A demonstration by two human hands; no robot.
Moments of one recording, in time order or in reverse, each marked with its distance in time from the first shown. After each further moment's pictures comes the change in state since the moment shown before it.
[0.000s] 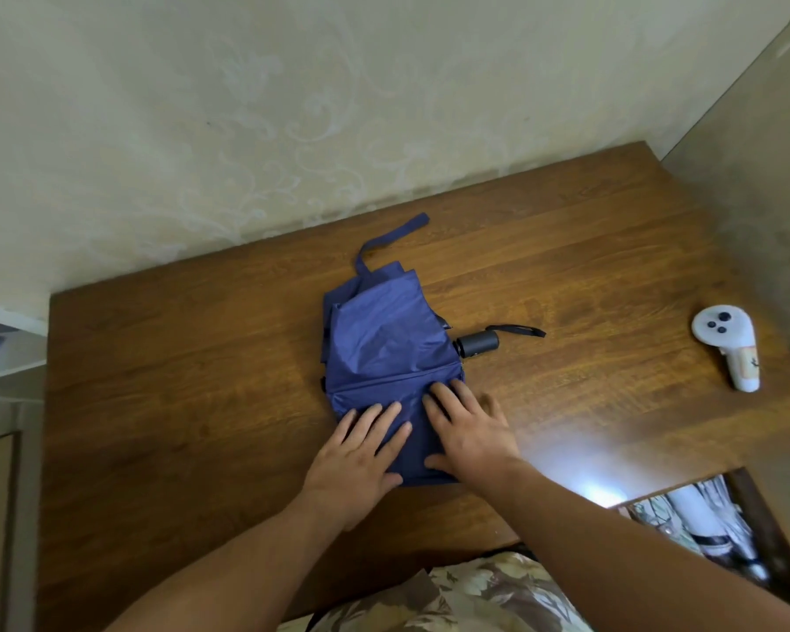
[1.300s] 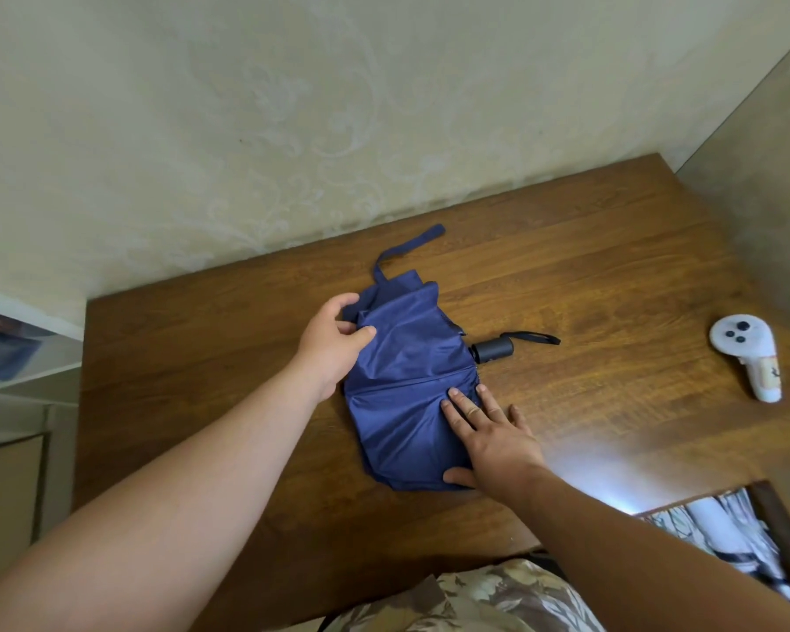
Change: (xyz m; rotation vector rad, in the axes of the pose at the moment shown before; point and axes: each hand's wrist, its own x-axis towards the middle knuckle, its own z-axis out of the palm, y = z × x) left_hand 0.060 -0.089 -0.143 -1.442 0.340 -0.708; right_hand -0.003 0.015 0.012 -0.007 -0.144 0.033
